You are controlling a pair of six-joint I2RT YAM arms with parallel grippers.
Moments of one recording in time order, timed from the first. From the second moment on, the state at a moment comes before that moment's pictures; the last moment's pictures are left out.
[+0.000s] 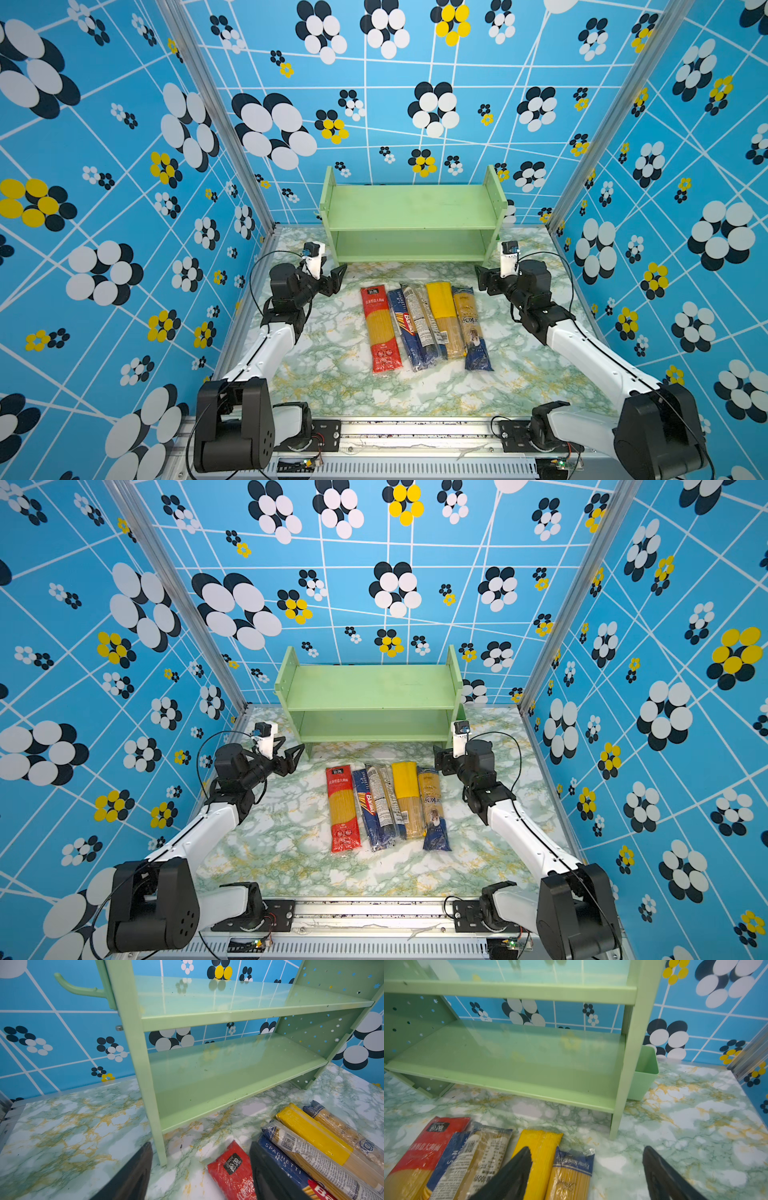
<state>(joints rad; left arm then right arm) 0.03 1.21 0.65 0.32 0.52 0.02 0.25 1.19 0.75 0.03 0.01 0.04</state>
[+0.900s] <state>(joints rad) -0.17 1.05 0.64 -0.08 0.36 -0.30 0.25 1.28 0.78 -0.25 -0.12 0.22</state>
